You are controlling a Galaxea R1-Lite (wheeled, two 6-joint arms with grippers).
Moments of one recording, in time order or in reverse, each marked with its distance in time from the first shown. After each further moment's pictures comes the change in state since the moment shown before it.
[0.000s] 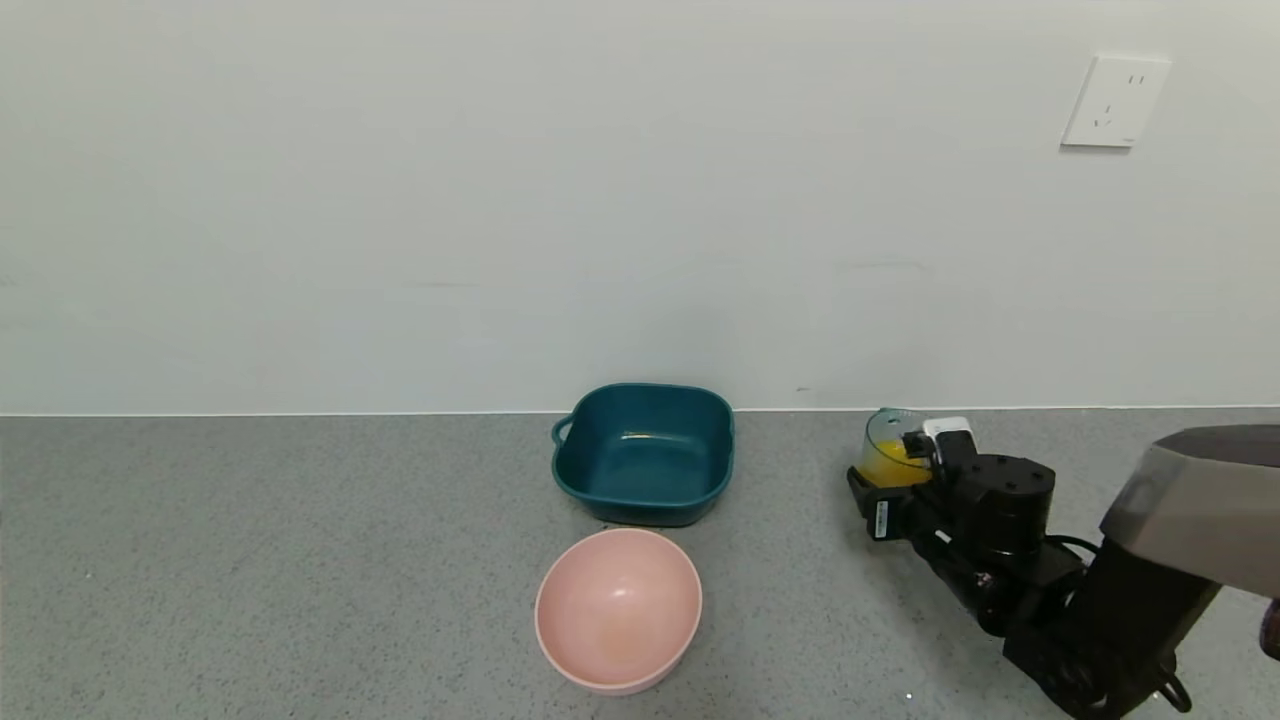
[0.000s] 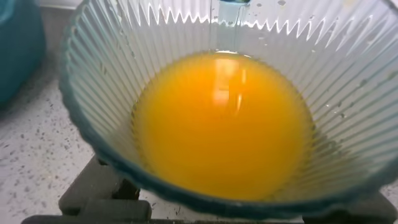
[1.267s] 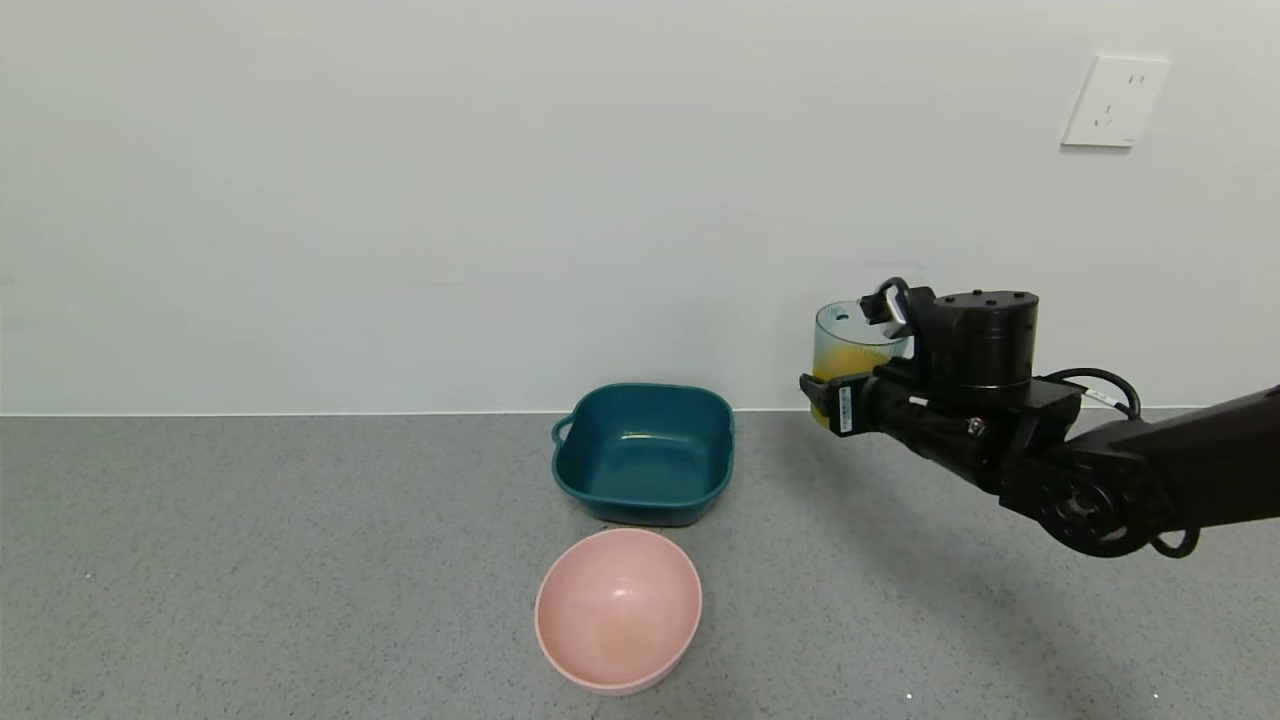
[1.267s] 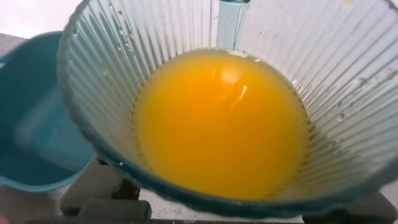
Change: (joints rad) left arm 0.000 0.000 0.000 0.000 0.000 0.000; right arm 0.080 -0.250 -0.473 0.750 0.087 -0.001
